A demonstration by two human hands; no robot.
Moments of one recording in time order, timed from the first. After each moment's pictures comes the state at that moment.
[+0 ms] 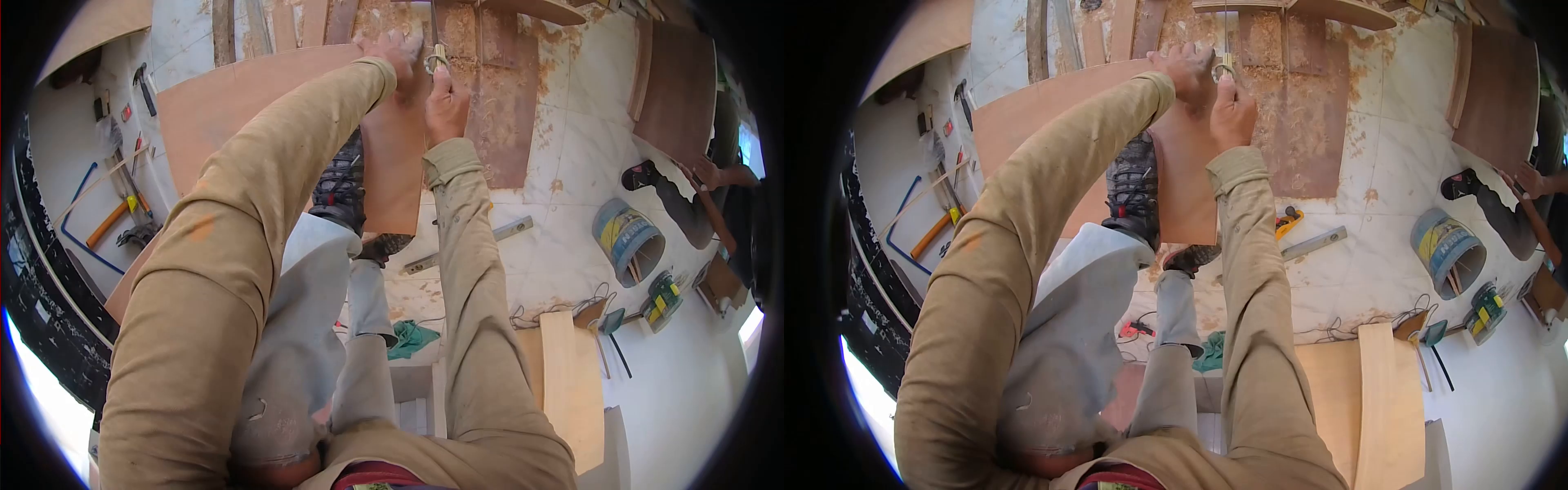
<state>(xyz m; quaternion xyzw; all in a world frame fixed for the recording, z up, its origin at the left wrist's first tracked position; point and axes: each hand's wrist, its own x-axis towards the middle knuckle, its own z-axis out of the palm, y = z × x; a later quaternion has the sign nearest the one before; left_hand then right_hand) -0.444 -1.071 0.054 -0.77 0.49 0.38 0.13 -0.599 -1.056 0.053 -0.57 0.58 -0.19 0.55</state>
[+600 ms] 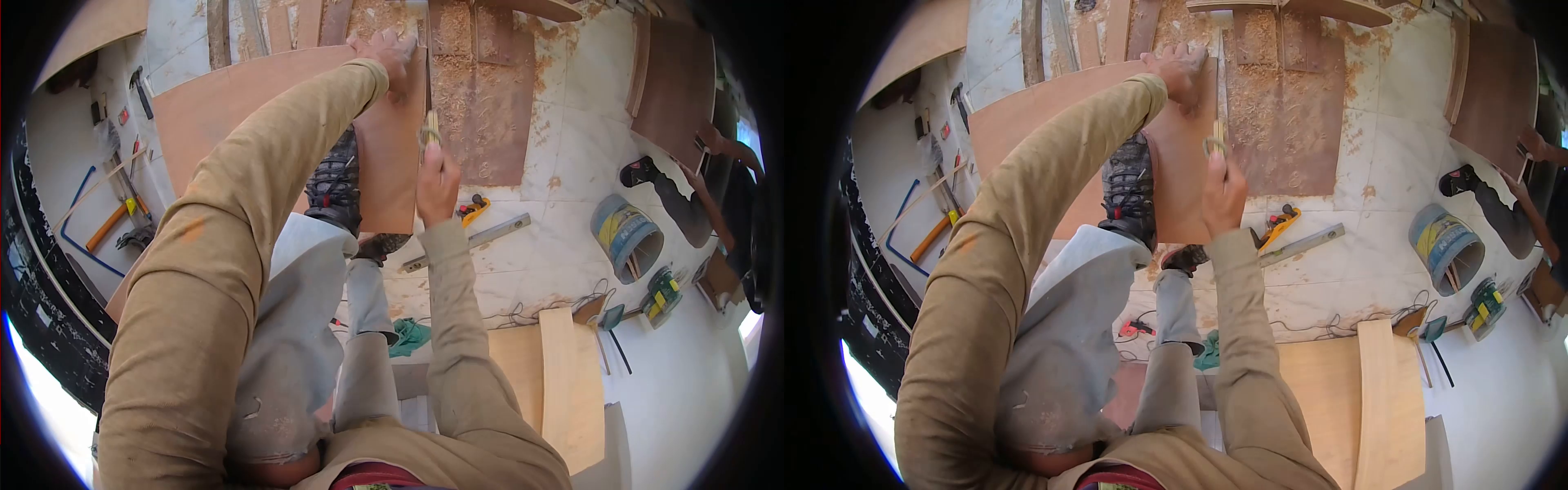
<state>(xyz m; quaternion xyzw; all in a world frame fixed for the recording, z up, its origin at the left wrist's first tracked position) -0.445 -1.075 0.081 -0.75 0.50 0.40 0.18 -0.671 -0.968 0.114 -0.57 0.59 -0.16 0.55</state>
